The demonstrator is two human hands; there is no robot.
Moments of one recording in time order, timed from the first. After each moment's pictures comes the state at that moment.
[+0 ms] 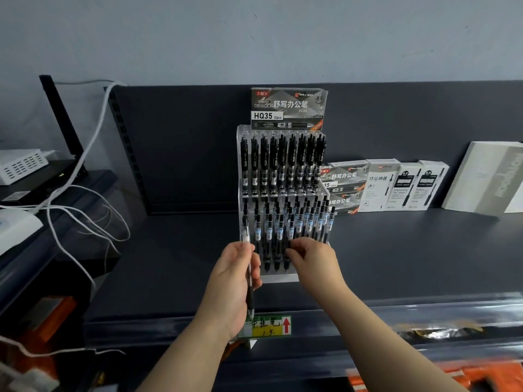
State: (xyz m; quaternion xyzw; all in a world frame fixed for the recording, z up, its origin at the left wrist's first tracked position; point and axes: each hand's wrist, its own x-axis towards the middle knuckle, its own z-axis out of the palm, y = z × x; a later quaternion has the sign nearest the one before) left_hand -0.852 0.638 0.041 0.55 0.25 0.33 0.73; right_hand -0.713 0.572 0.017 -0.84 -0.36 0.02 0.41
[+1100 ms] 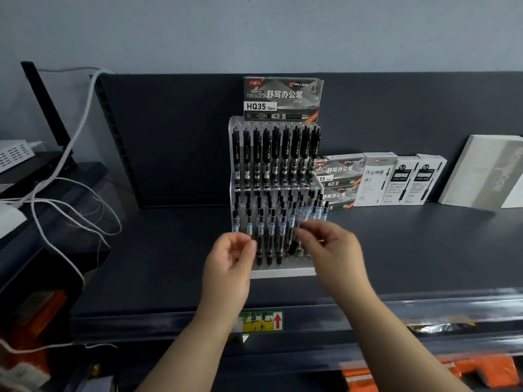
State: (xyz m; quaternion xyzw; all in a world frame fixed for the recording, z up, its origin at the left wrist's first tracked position) left_hand -0.839 0.639 0.025 0.68 0.26 0.40 0.55; right_hand -0.717 0.537 0.046 -0.74 -0.29 0.07 0.60
